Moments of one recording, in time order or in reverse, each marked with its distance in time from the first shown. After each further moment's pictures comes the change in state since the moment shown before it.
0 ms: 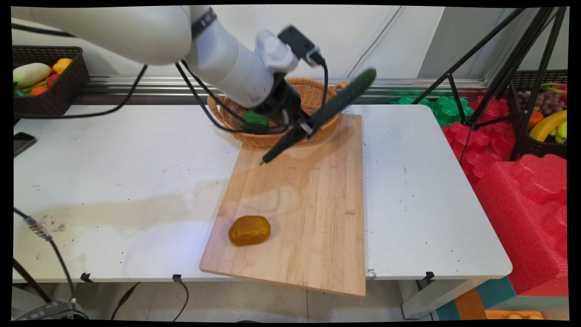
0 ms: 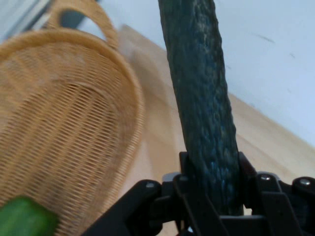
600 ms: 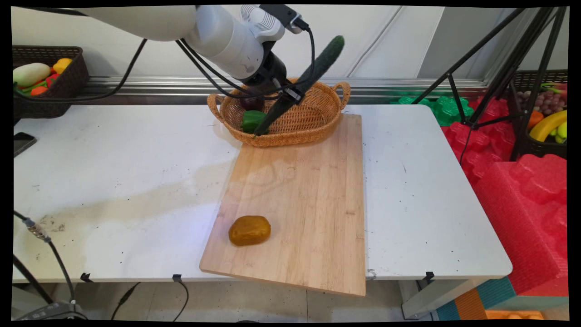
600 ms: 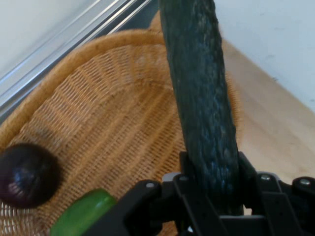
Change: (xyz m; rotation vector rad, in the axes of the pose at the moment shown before) arm 0.013 -0.053 0.015 0.142 -0.001 -0.138
